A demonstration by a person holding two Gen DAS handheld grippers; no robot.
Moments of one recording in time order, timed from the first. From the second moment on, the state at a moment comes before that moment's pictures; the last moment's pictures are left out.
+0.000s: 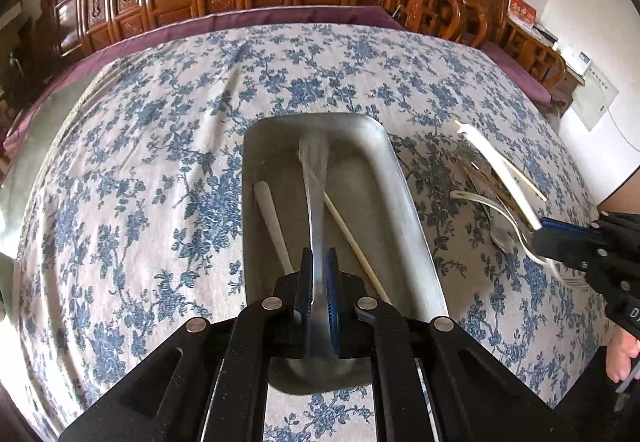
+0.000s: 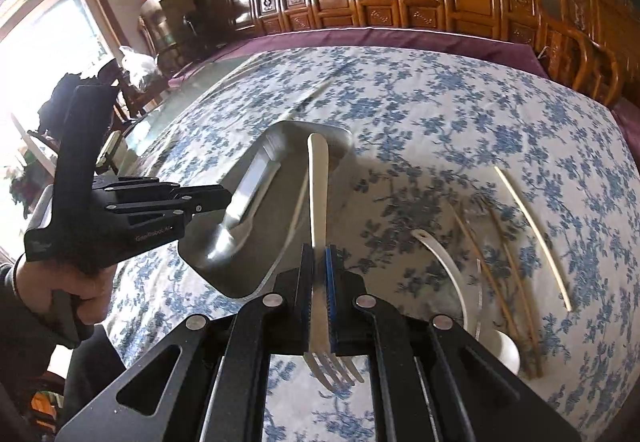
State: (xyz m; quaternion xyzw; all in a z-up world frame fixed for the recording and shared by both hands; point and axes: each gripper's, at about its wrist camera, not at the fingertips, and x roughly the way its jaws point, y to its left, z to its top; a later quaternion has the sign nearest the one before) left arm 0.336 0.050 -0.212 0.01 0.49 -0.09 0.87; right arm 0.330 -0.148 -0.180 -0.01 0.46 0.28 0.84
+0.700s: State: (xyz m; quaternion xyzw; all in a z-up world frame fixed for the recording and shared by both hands) left arm 0.296 0.112 -0.174 -0.02 0.45 -0.08 0.89; right arm 0.361 -0.060 -0.201 0.02 0.48 0.27 0.83
